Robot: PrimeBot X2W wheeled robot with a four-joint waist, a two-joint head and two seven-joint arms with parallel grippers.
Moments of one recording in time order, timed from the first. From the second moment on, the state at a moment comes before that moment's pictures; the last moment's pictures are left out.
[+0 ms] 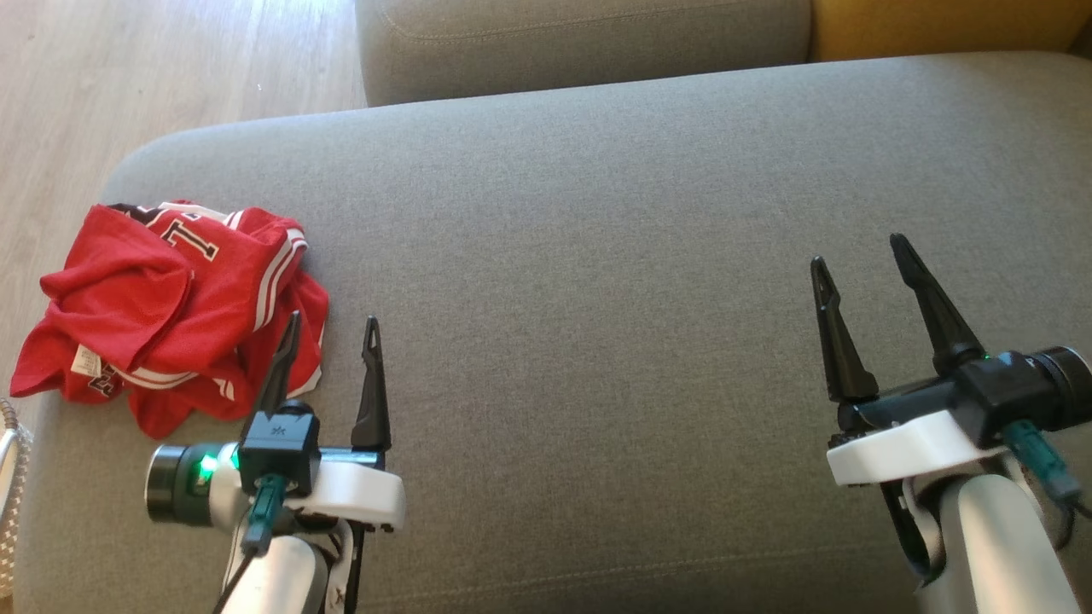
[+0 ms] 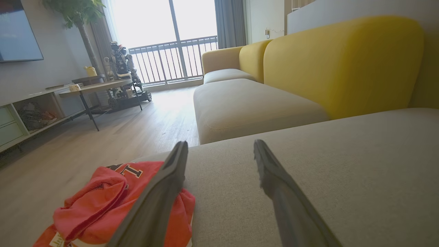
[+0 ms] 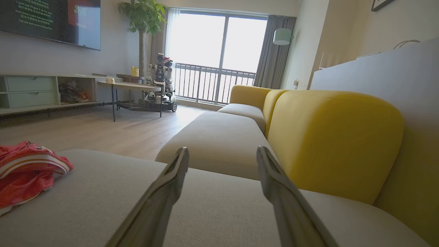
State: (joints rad) left arm -0.09 0.17 -0.38 0.10 -0.10 0.29 -0.25; right arm -0.12 -0.05 -0.02 0.02 -0.06 0.13 -0.25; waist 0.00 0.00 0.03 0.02
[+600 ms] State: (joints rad) left arm -0.08 0.08 -0.24 0.22 -0.17 0.19 -0.25; right arm -0.12 -0.05 0.00 0.09 0.15 0.13 -0.25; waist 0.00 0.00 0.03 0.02
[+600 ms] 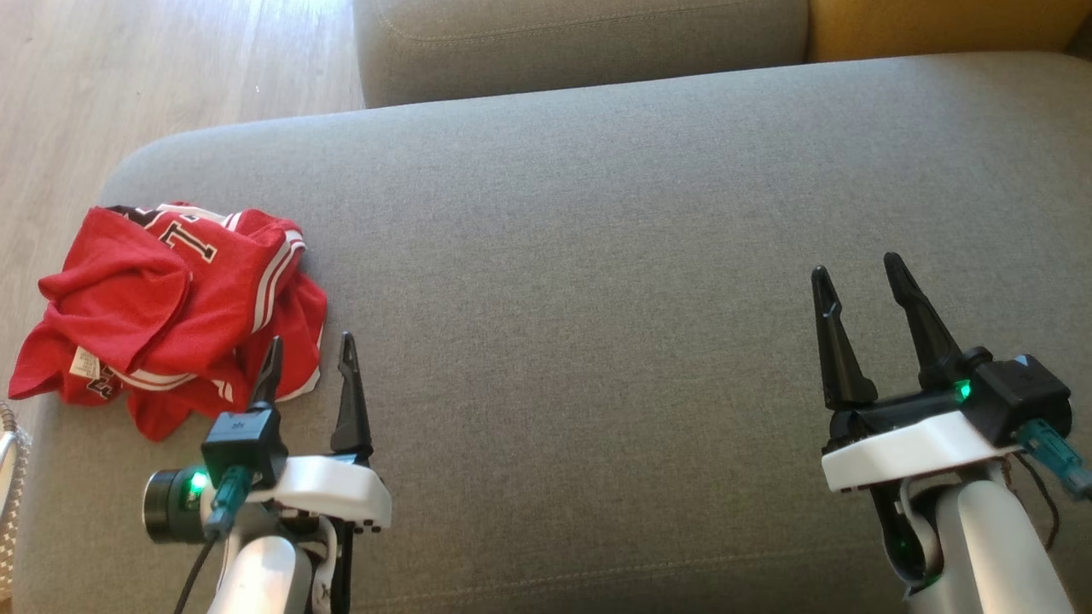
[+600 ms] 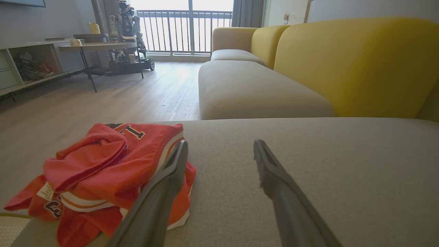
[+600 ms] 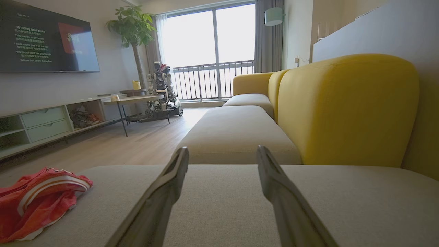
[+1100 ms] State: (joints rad) left arm -0.08 0.06 -0.22 0.24 -0.11 0.16 -0.25; right arm -0.12 -0.05 0.00 0.10 0.15 0.13 -0.25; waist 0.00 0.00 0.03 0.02
